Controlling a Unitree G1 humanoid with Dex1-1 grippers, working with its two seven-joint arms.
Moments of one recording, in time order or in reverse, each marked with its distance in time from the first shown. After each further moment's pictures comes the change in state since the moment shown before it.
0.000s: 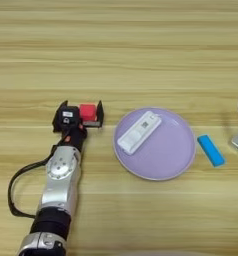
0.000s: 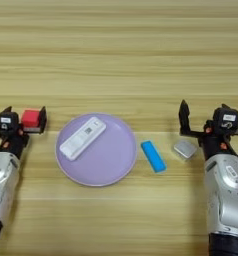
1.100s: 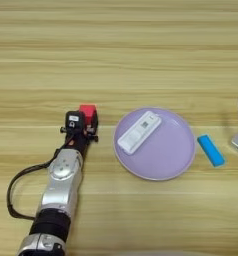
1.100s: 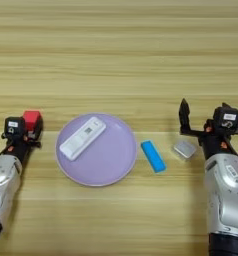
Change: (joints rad) left arm -0.001 0.011 -0.025 0.027 0.041 0.119 0.016; right arm 0.000 0.000 0.001 -0.011 0.001 0.000 -0.003
